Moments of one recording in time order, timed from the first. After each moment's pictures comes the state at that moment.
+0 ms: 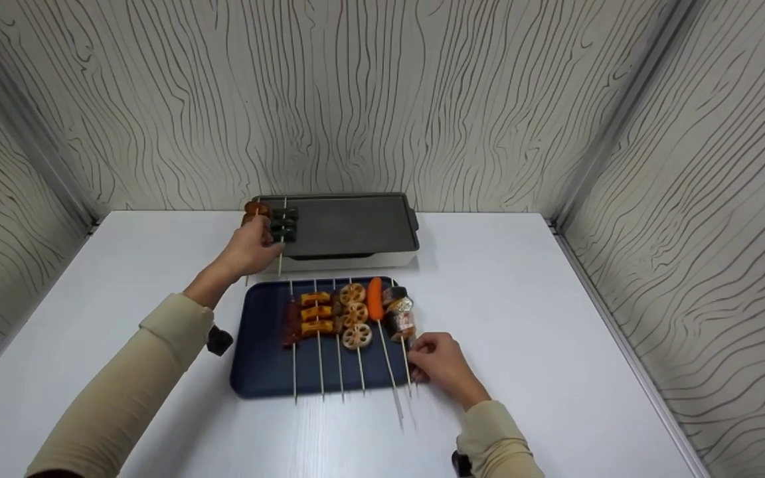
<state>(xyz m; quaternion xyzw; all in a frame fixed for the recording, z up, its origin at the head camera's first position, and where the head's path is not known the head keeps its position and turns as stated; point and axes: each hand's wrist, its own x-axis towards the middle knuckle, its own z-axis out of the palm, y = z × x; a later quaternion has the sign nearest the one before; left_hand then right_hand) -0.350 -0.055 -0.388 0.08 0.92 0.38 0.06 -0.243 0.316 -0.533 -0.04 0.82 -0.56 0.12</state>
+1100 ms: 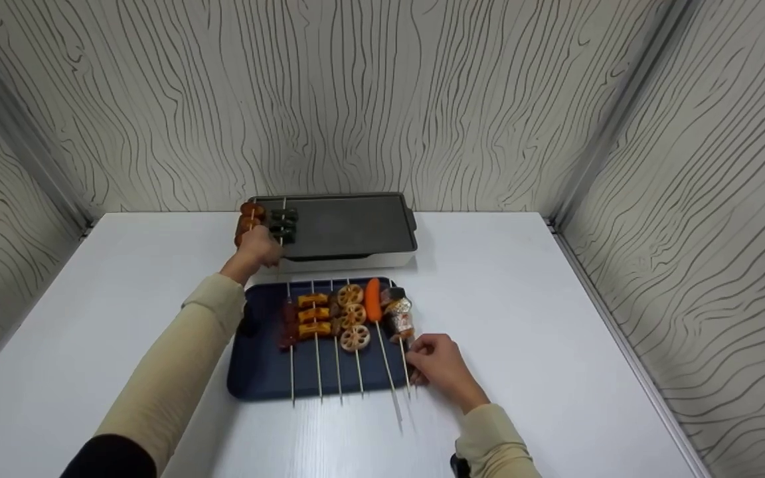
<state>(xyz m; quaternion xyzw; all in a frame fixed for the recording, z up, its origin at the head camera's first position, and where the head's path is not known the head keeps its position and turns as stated) -0.405 -0.037 -0.427 -0.05 0.92 0.37 0.09 -0.240 0.312 -0.532 -0.02 0.82 -0.56 0.12</state>
